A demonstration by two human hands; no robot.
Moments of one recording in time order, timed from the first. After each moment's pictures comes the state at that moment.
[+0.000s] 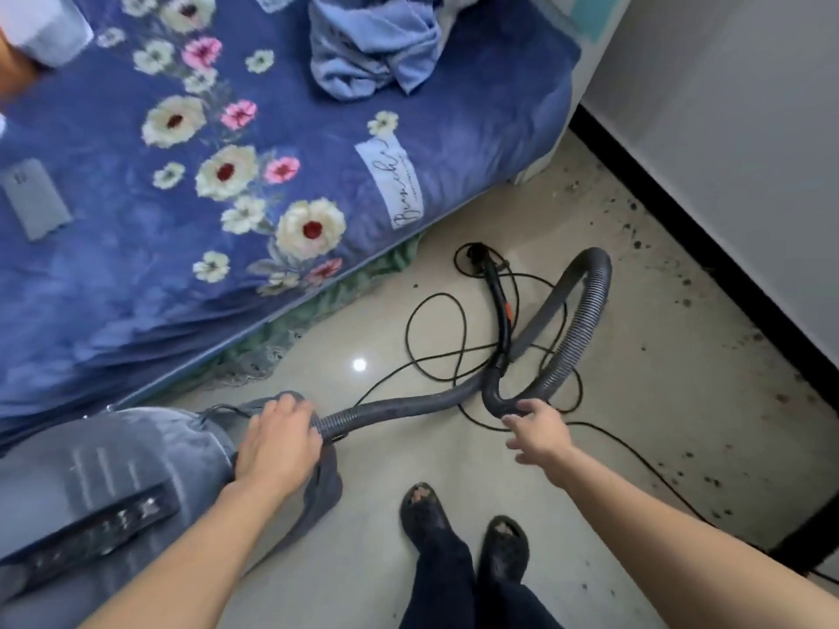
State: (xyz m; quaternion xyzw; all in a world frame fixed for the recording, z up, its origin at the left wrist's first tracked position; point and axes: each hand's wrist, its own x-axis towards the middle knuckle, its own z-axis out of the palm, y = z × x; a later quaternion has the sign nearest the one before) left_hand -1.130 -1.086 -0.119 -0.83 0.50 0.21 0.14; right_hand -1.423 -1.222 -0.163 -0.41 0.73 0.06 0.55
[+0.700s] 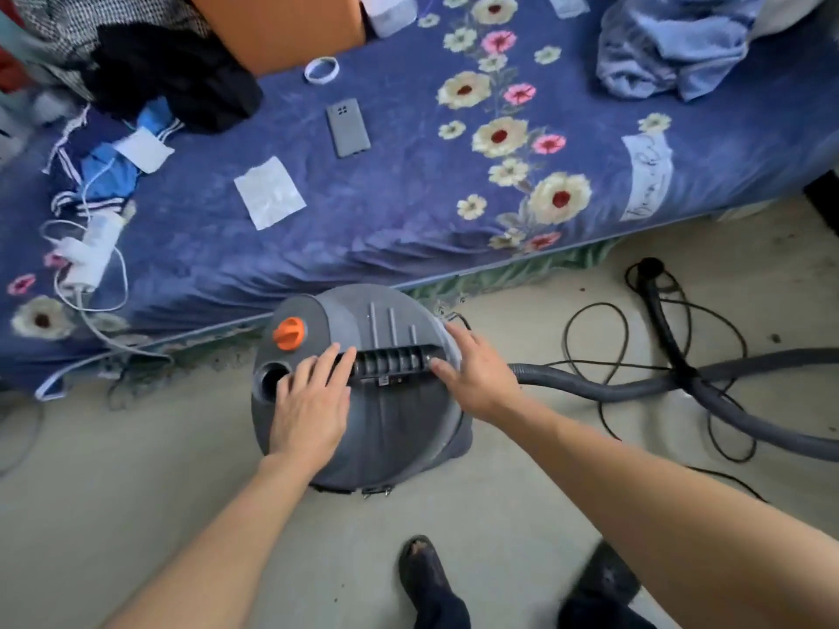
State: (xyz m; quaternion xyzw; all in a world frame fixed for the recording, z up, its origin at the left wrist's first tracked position) left_hand -0.995 -0.819 -0.054 -0.90 0.43 0.05 0.06; right_hand -1.130 -1.015 -0.074 -0.80 0.35 0.08 0.48
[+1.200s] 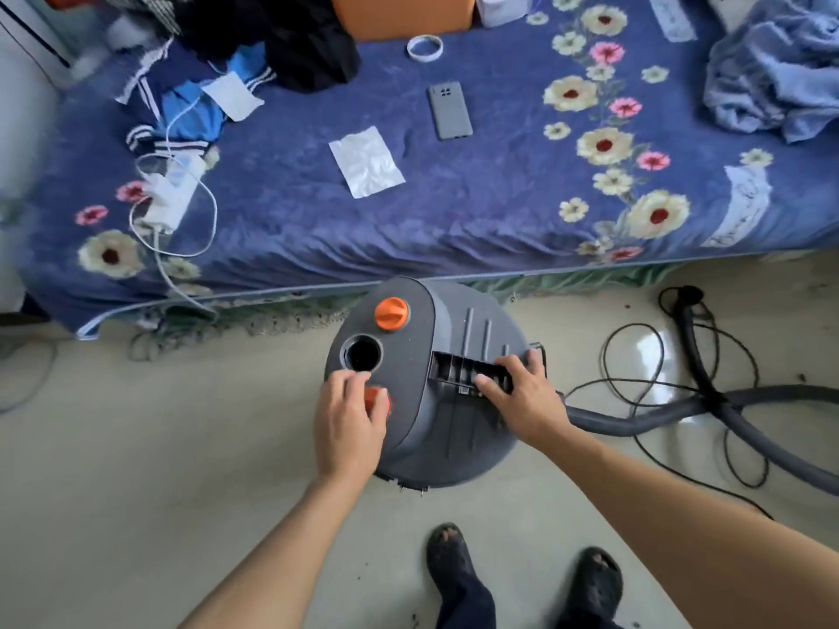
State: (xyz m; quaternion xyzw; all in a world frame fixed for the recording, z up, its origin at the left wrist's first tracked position) left_hand -0.952 -0.694 -0.067 -0.94 0.23 0.07 -0.22; right_hand -1.073 -0.898 -0.082 -0.82 0.41 0.14 0.38
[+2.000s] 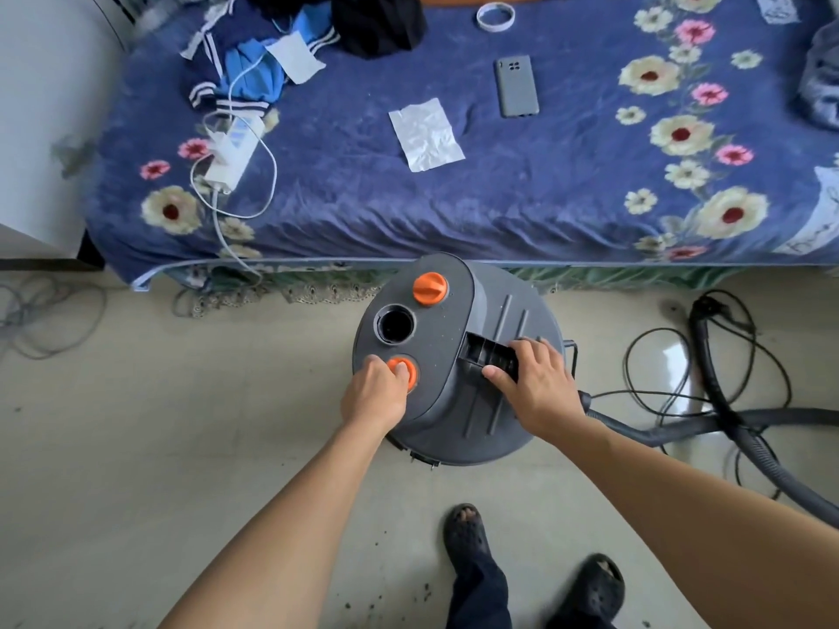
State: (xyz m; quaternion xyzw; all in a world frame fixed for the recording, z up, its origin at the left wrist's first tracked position) left_hand -0.916 -0.685 -0.047 -0.94 0.01 0.31 -0.12; right_hand -1.040 -0.857 -0.072 -0.89 0.32 0.16 0.28
